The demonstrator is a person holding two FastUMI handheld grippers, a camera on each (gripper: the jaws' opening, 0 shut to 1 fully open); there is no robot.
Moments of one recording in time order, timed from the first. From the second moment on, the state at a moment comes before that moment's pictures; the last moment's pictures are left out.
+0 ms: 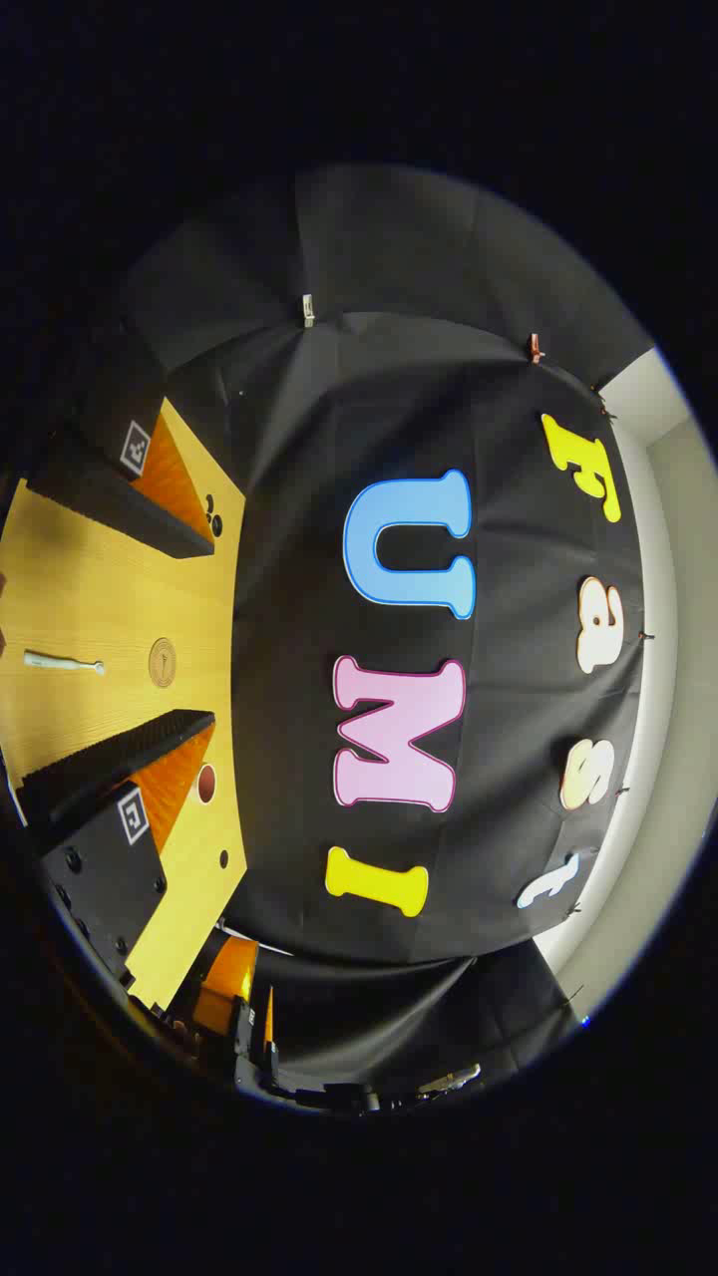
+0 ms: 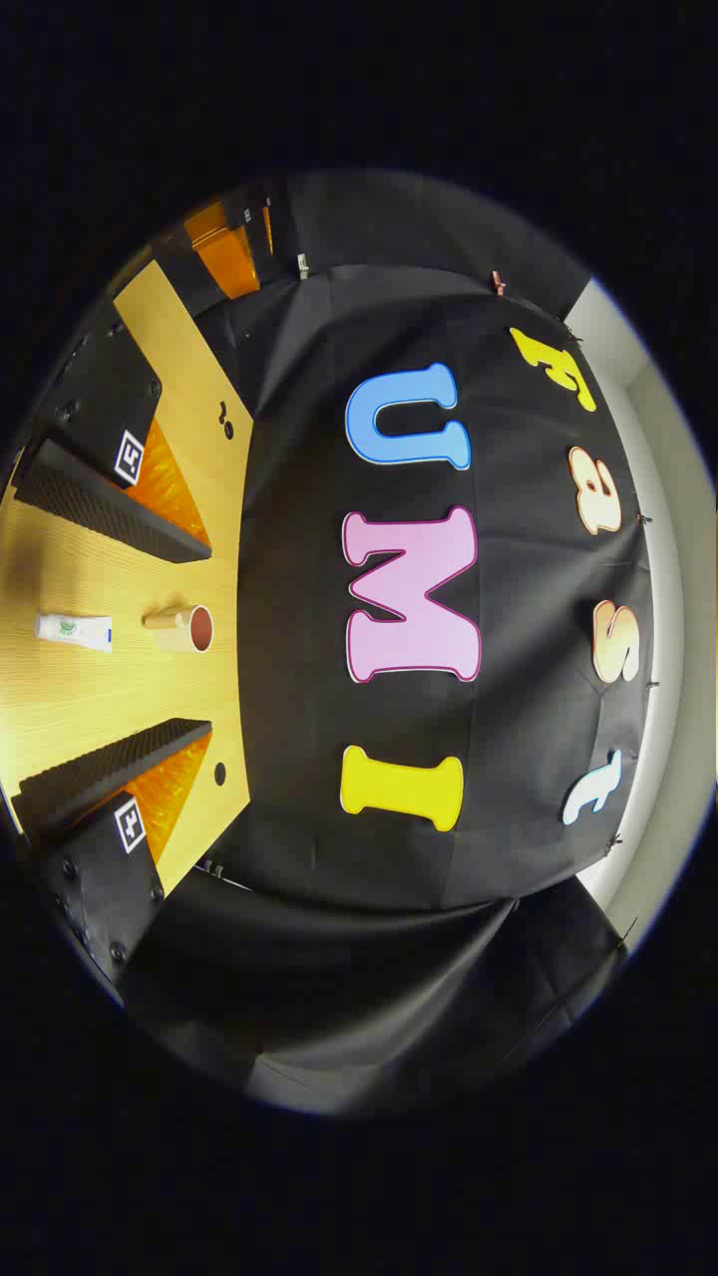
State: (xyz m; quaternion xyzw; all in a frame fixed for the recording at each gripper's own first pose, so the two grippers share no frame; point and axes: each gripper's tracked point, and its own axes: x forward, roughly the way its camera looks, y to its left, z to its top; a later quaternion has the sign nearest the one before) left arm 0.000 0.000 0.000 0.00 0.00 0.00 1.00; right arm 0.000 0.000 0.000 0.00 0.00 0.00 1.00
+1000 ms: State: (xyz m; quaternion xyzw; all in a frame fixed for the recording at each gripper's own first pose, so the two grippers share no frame) left arm 0.015 -0.015 -0.024 0.00 0.04 -0.01 1.00; right arm 0.008 -0.015 -0.031 0.00 0.05 0.02 1.00
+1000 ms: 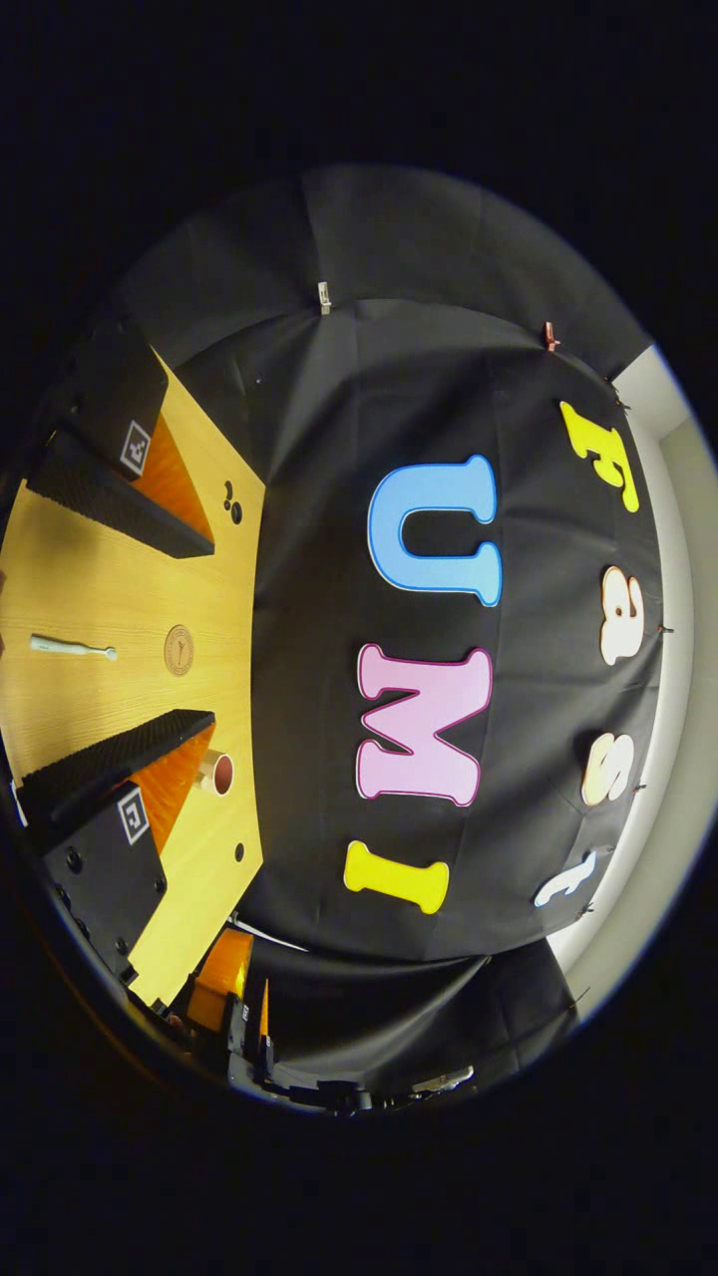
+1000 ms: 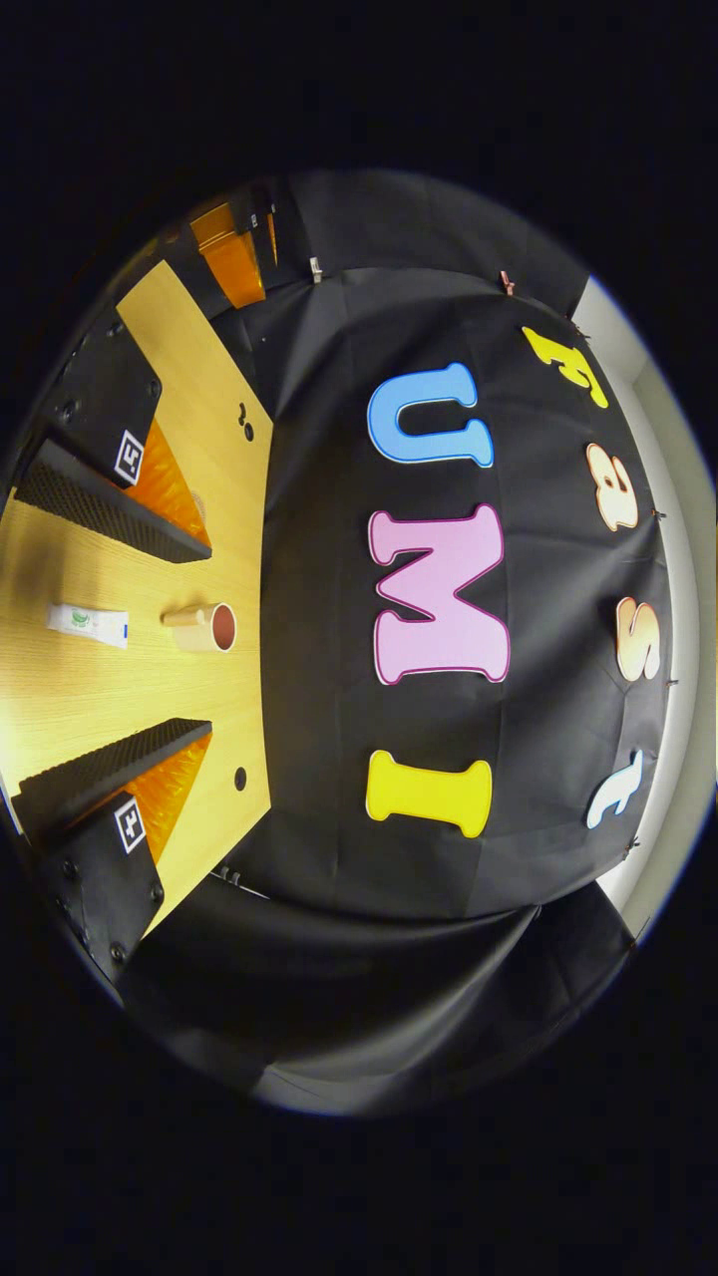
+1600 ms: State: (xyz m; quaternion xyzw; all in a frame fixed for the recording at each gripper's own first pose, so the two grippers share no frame) left arm 0.010 0.006 -0.044 -0.03 0.06 0.03 1.00; right arm 0.034 0.022 -0.133 -0.02 0.22 0.09 0.97
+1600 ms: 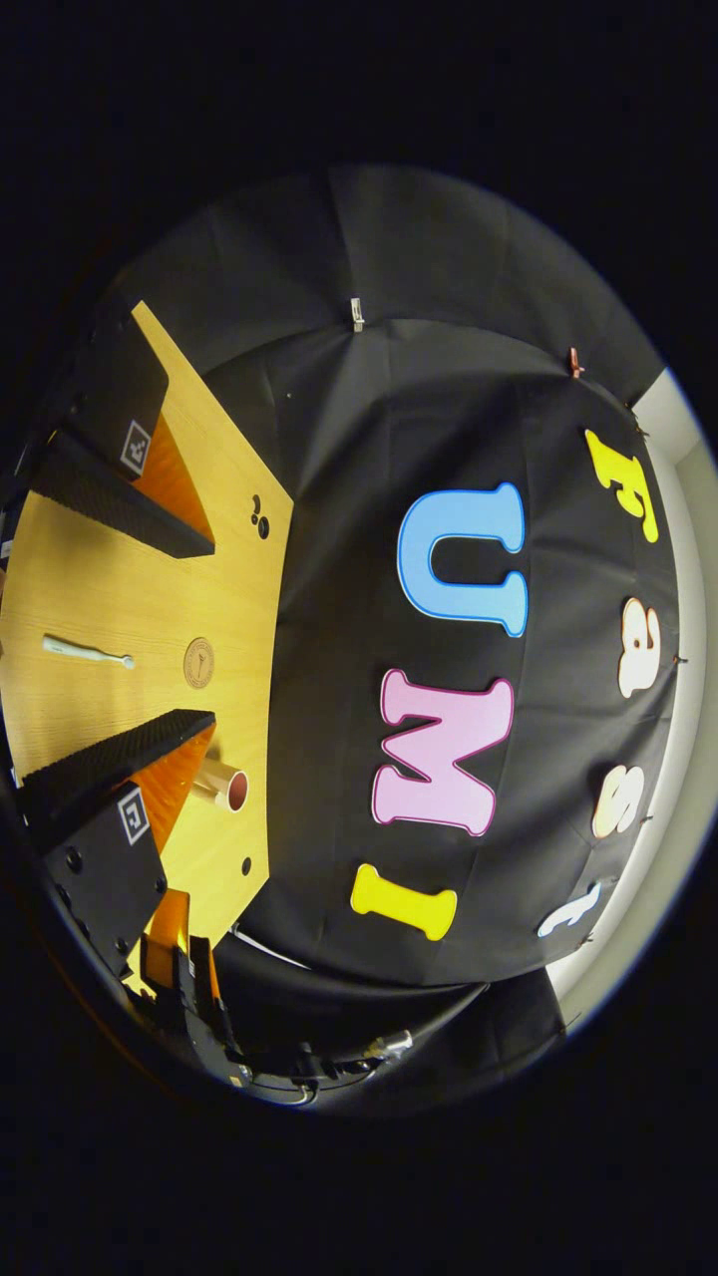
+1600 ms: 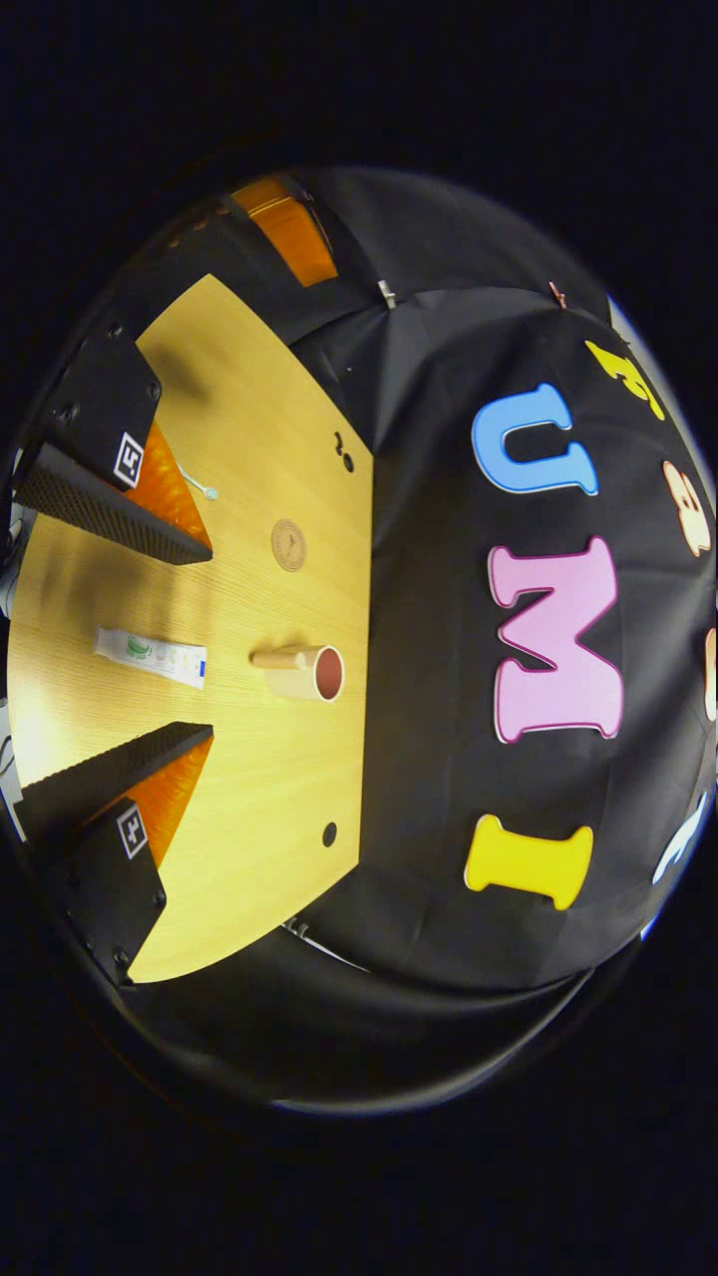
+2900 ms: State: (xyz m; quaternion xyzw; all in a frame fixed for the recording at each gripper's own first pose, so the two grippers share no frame) left arm -0.030 0.050 -0.093 -0.04 0.13 0.15 0.98; right arm 0.088 0.014 -0.326 -0.06 0.52 0.06 0.85
